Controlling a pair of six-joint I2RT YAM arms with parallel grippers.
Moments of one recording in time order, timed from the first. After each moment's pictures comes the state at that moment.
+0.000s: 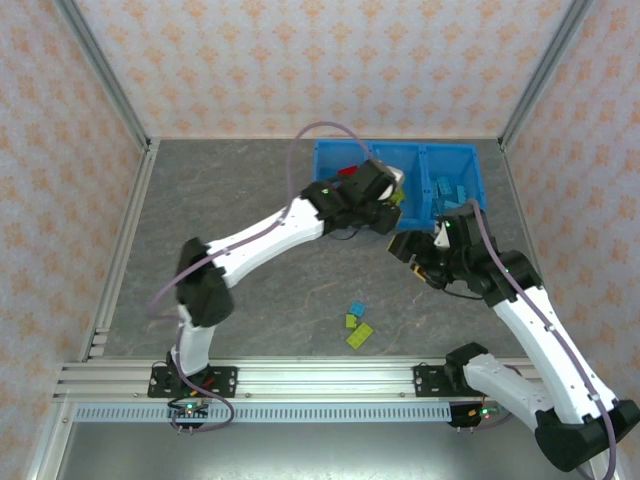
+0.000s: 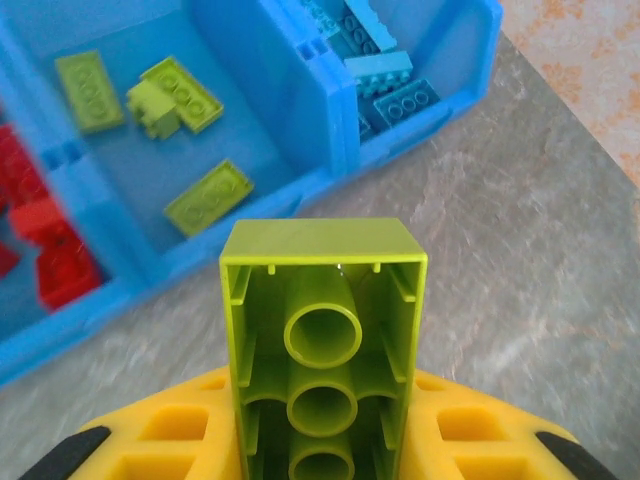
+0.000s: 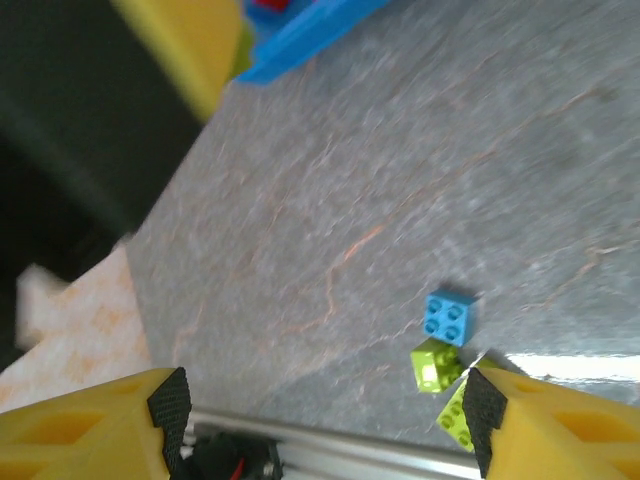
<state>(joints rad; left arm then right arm) -0.86 2.05 2.00 -0.75 -0.04 -0.35 0.39 0.86 1.02 -0.99 -0.27 0.96</state>
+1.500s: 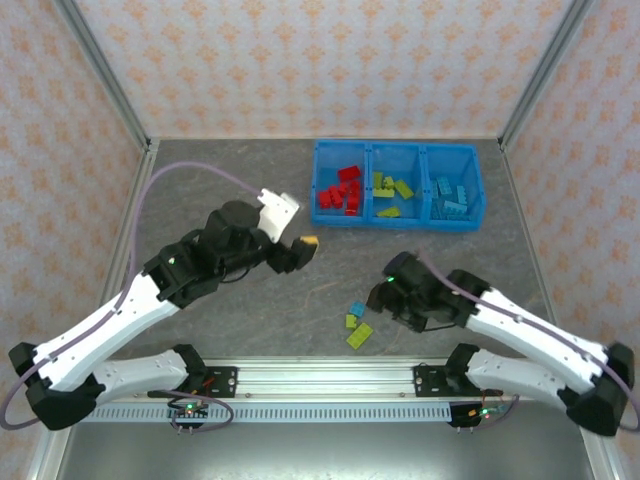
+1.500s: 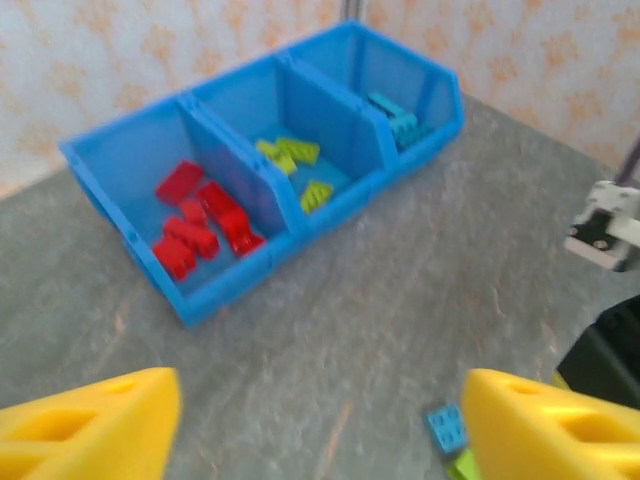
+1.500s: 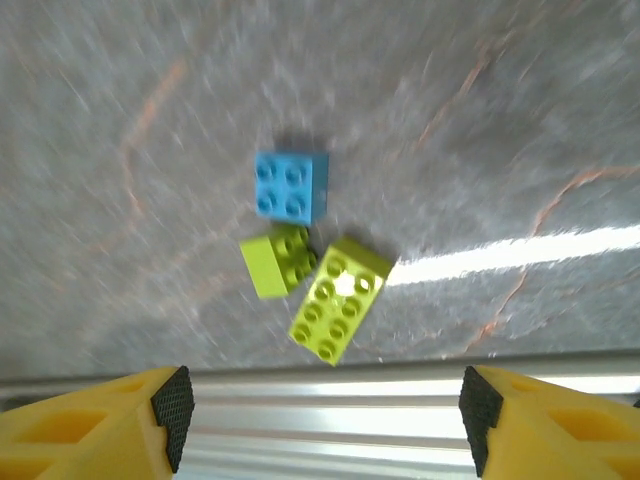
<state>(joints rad) -0.80 1.00 1.13 -0.62 -0.06 -0.05 0.94 0.98 0.79 -0.99 -0.06 1.27</state>
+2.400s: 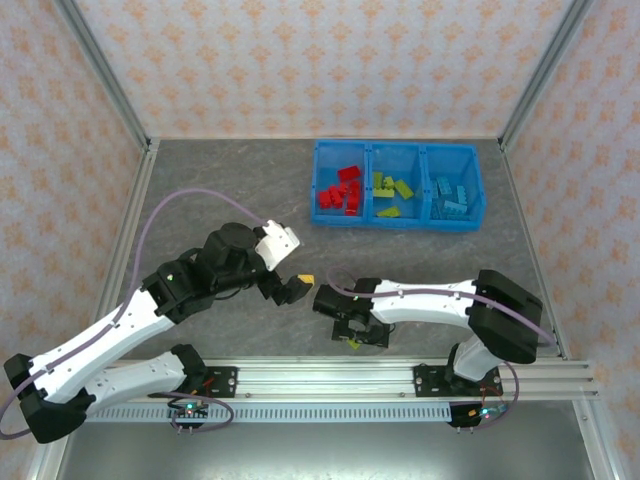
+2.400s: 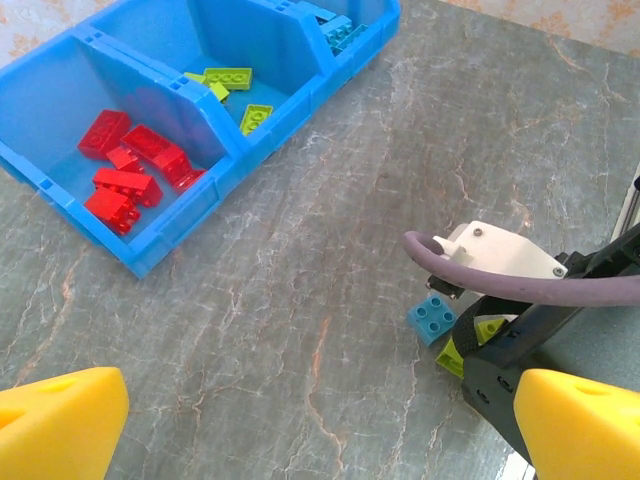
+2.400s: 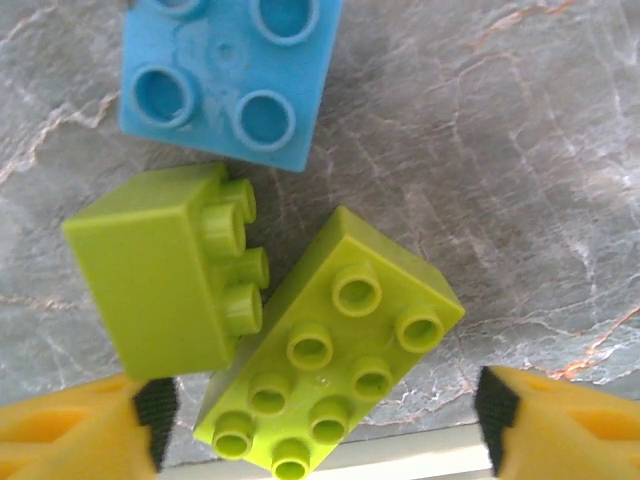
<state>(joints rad) -0.81 0.93 0.98 -0.63 0.06 0.09 1.17 1.56 0.90 -0.92 0.04 1.33</state>
